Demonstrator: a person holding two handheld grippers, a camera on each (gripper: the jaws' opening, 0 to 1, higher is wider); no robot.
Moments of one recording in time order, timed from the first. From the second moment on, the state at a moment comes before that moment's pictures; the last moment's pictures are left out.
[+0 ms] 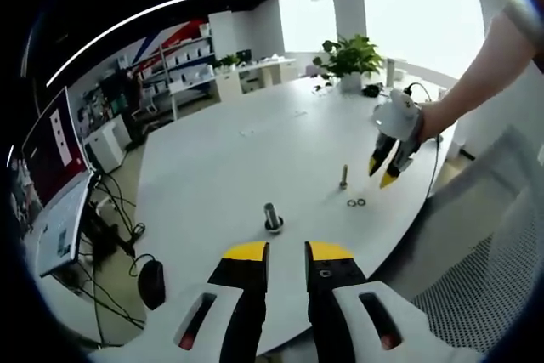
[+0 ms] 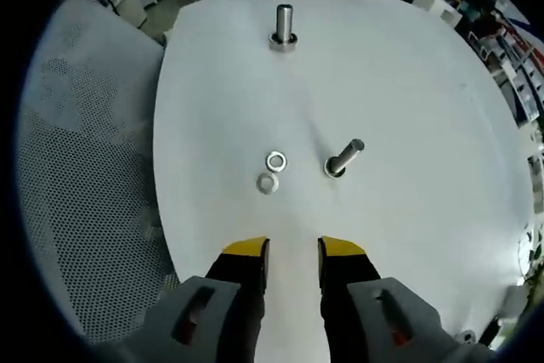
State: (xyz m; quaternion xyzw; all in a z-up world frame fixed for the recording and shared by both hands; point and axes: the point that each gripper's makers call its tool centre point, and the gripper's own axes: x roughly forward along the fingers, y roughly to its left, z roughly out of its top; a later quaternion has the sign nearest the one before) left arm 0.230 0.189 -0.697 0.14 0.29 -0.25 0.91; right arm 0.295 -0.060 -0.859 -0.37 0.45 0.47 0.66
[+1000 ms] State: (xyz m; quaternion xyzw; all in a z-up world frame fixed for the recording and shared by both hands) left arm 0.232 0.197 -0.697 0.13 0.29 -0.23 0.92; right arm 0.299 -0.023 -0.861 -0.35 0.44 0.49 0.67
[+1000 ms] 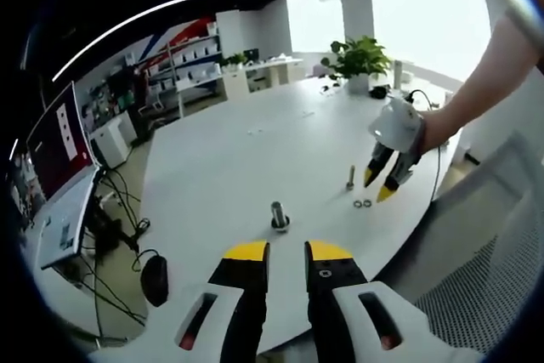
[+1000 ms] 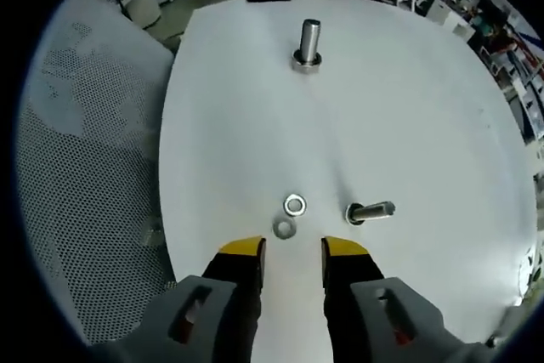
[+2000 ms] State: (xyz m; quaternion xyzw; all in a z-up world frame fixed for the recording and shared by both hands) left arm 0.229 0.196 -0.709 0.13 0.32 -0.24 0.91; right arm 0.288 -0.013 -0.878 -0.37 0.41 0.54 0.64
